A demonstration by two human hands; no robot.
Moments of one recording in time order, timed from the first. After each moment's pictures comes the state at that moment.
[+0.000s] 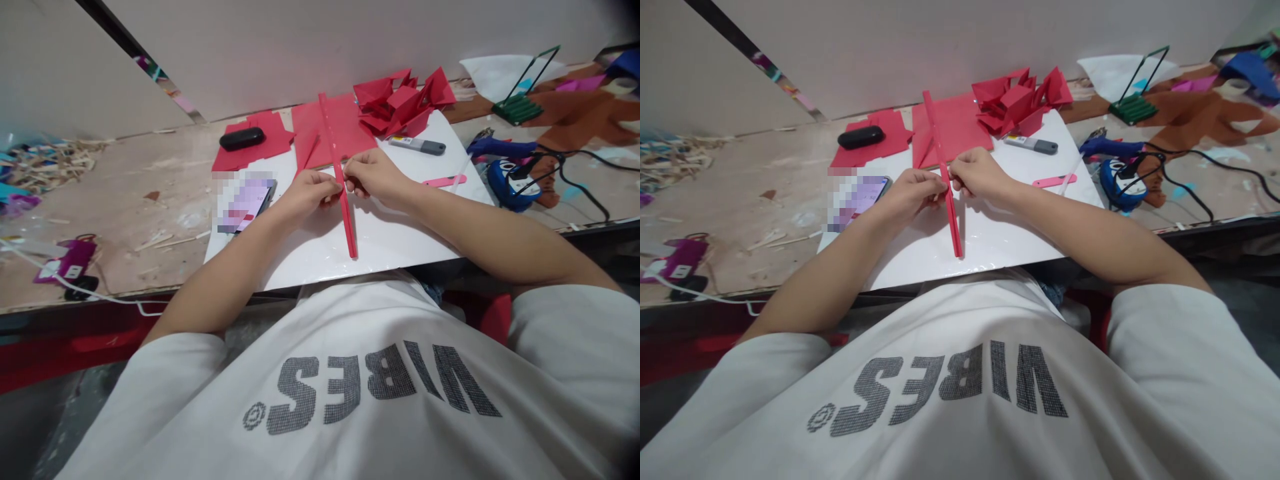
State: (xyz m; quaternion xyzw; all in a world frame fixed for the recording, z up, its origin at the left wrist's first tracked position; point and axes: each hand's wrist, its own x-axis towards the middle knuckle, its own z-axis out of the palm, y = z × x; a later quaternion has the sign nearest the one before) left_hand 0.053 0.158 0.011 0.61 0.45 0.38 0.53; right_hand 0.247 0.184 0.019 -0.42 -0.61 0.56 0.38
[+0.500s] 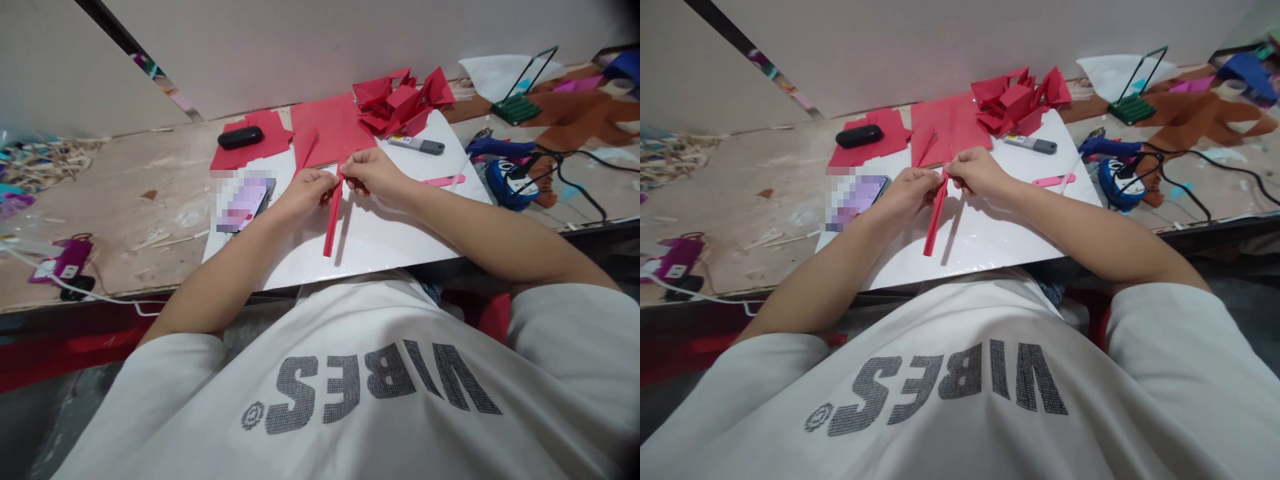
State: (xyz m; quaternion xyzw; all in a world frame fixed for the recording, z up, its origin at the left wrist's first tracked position) left_hand 0.055 0.161 0.005 0.58 0.44 0.41 0.54; right_hand 0.250 0.185 0.016 -0.39 -0.60 0.58 0.39
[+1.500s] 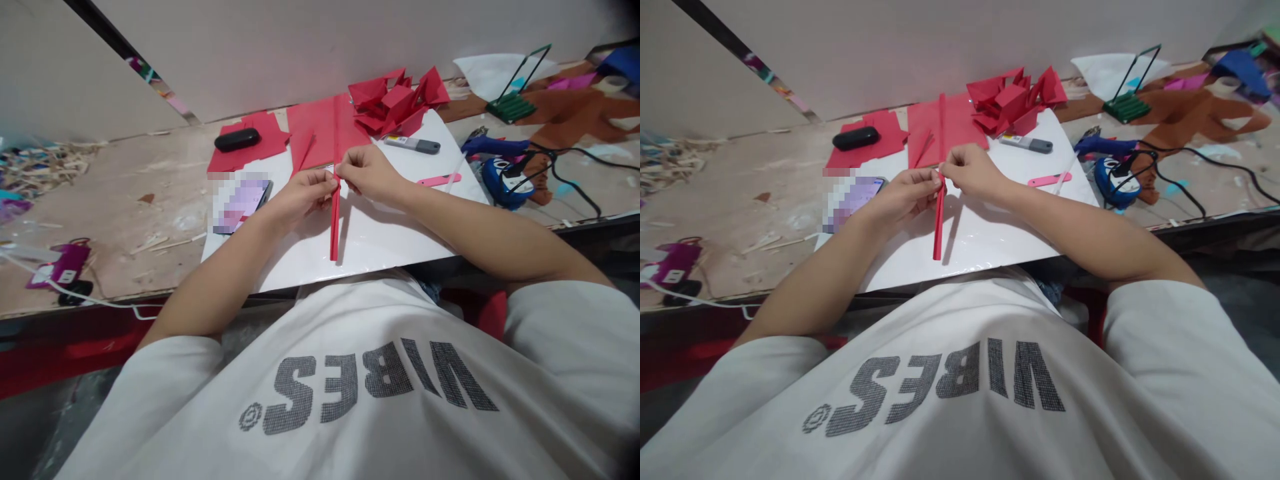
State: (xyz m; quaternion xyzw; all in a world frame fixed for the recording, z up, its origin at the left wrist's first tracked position) left_hand 0.053 0.156 0.011 0.54 0.40 0.41 0.62; right_hand 0.249 0.181 0.020 -0.41 -0.69 0.44 0.39
